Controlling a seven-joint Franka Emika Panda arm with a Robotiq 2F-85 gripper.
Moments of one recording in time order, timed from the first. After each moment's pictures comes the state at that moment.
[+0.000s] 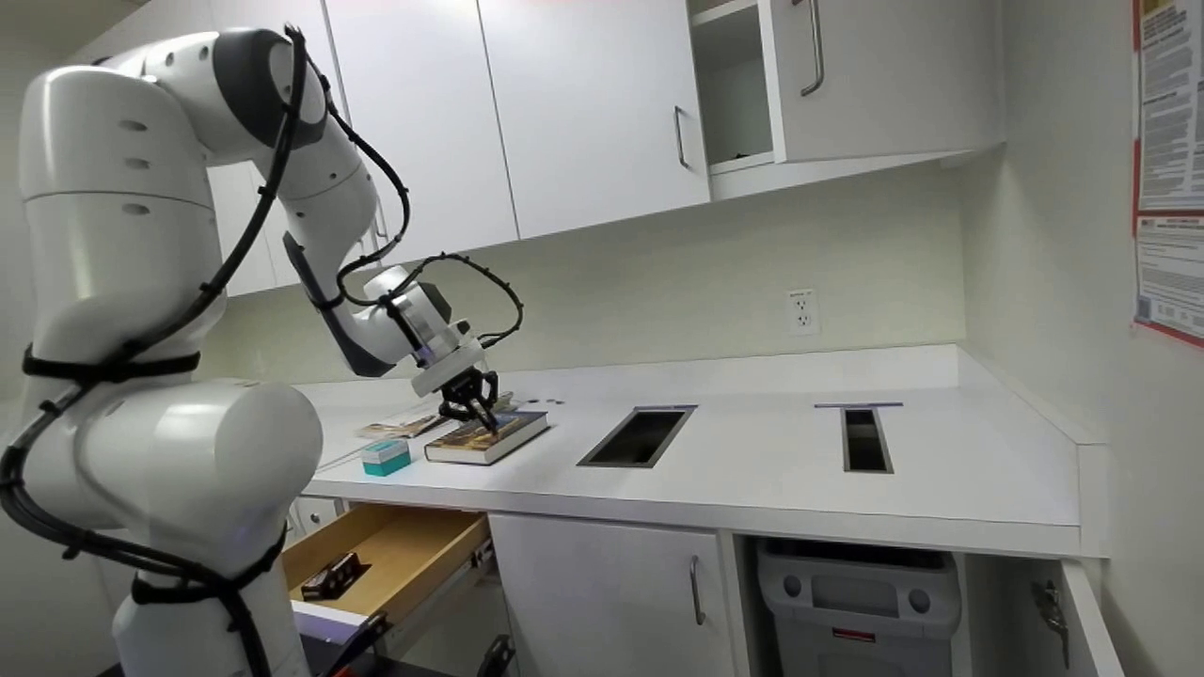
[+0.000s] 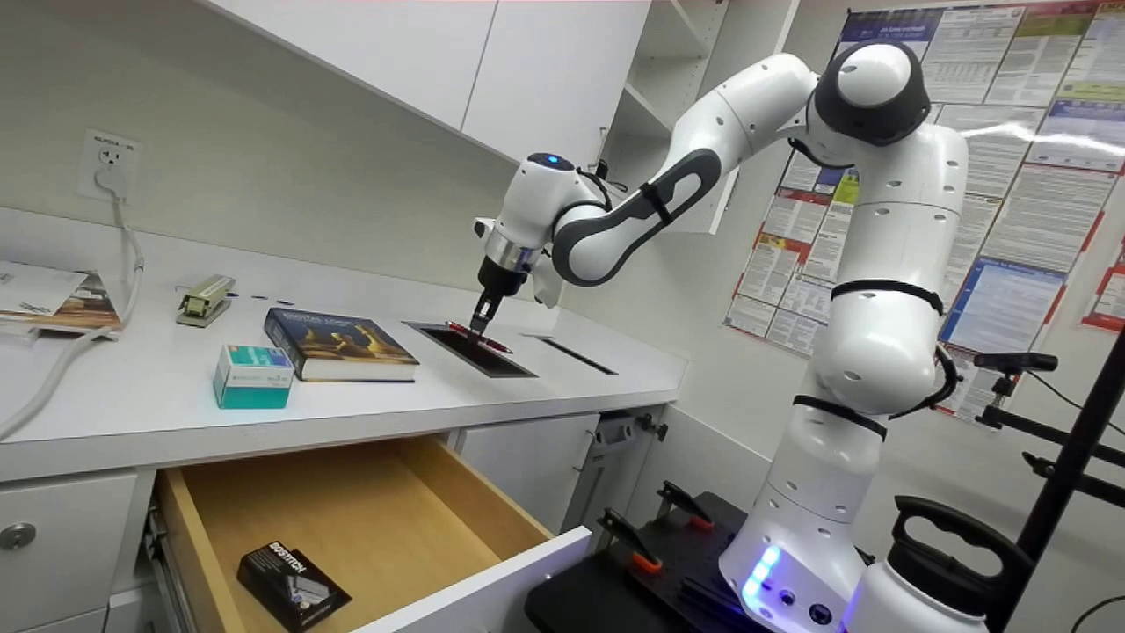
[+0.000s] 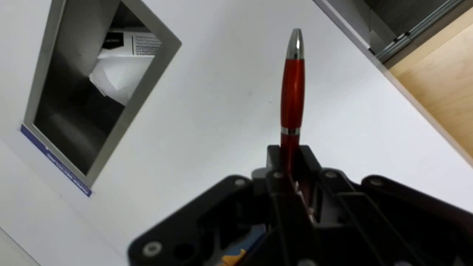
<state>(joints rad) 0.21 0.13 0.06 -2.32 -0.72 2.66 0.15</state>
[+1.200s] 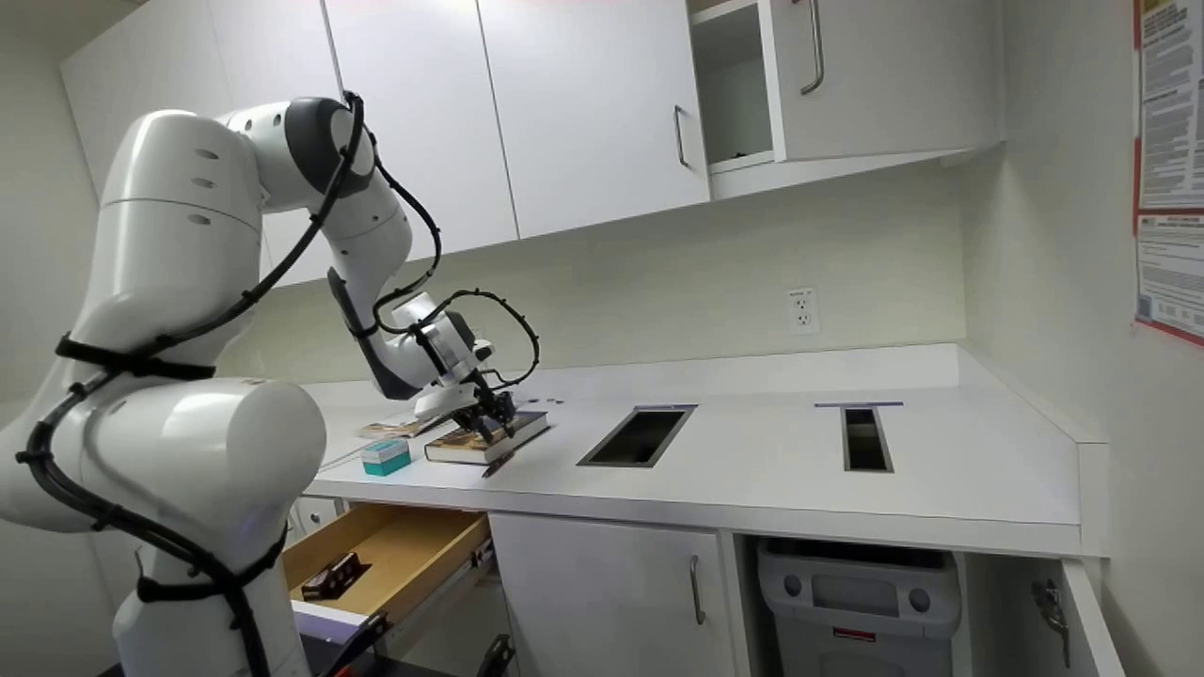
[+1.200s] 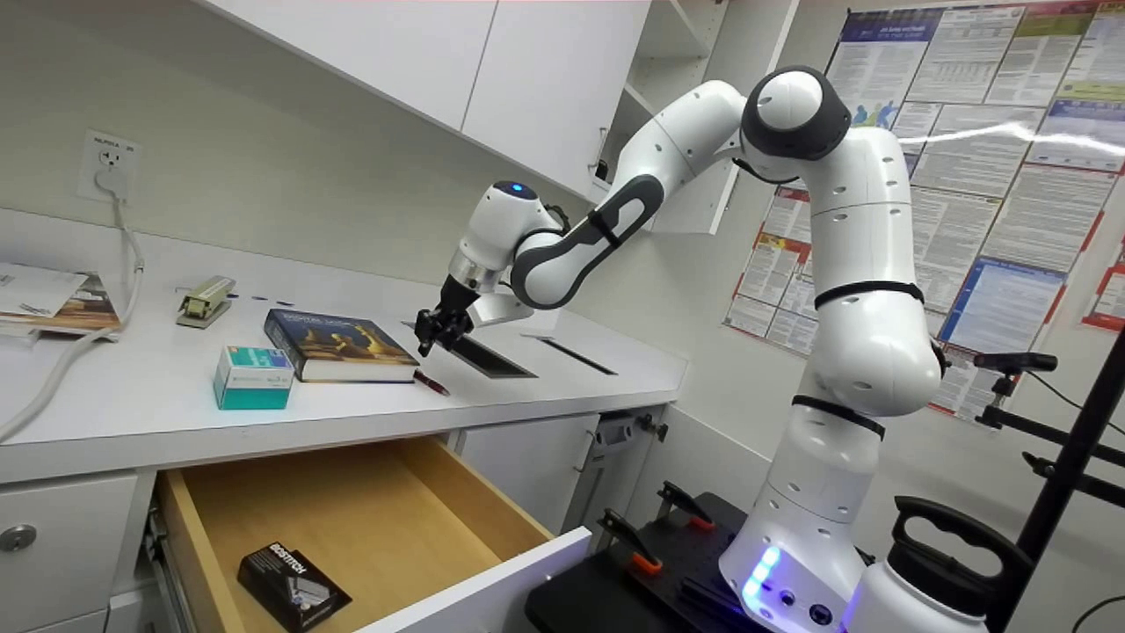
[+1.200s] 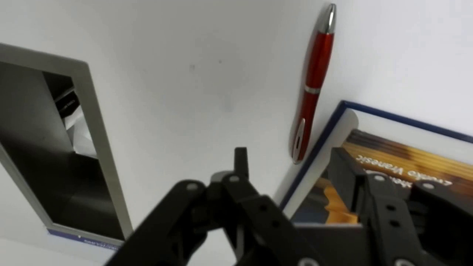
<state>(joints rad) 0.27 0.37 -0.02 -2.13 -0.71 2.79 0.73</state>
